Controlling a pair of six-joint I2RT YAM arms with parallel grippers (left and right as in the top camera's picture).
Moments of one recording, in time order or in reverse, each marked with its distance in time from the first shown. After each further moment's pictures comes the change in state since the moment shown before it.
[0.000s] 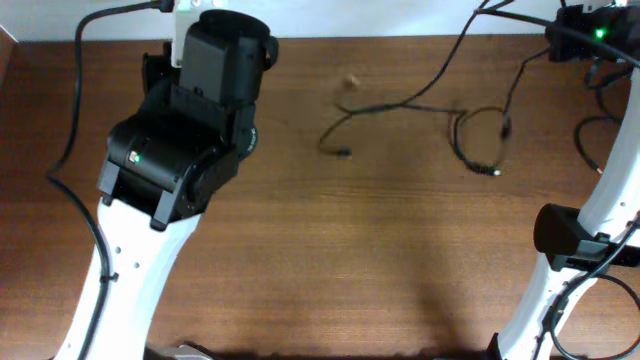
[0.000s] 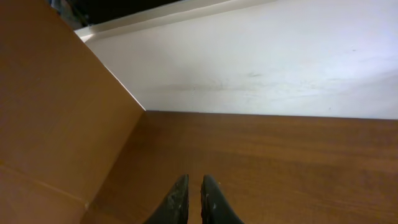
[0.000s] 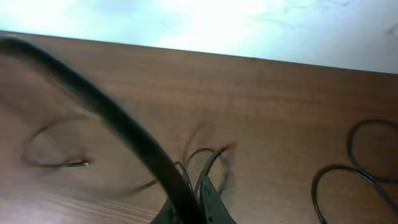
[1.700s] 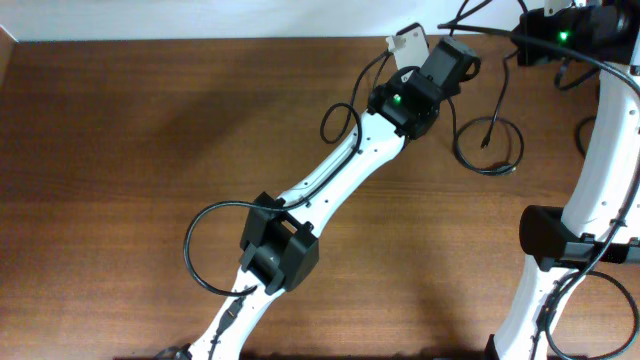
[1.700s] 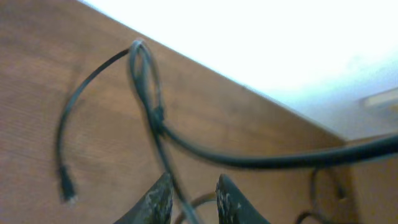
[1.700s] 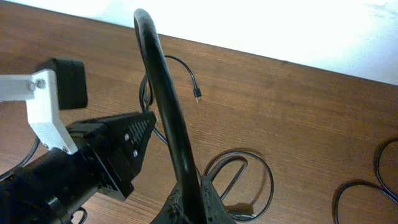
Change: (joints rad) left arm -0.275 0.880 0.334 0.497 0.518 -0.878; right arm 0.104 0.000 0.000 -0.026 0.011 -0.019
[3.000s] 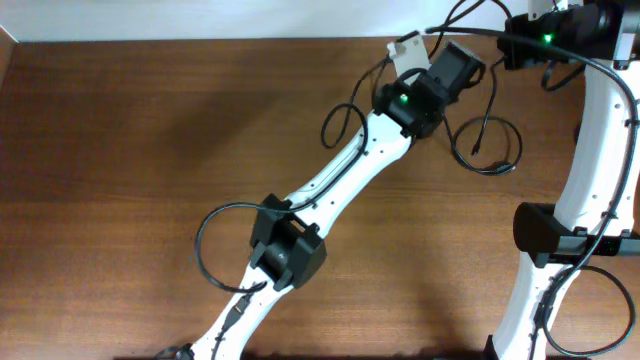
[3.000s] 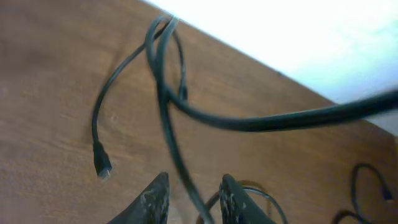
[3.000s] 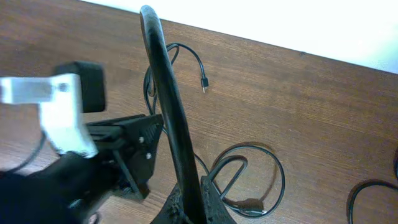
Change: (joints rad) left arm -0.016 0.077 0.132 -0.206 -0.040 -0.035; right arm 0.029 0.029 0.000 -0.022 0.000 0.001
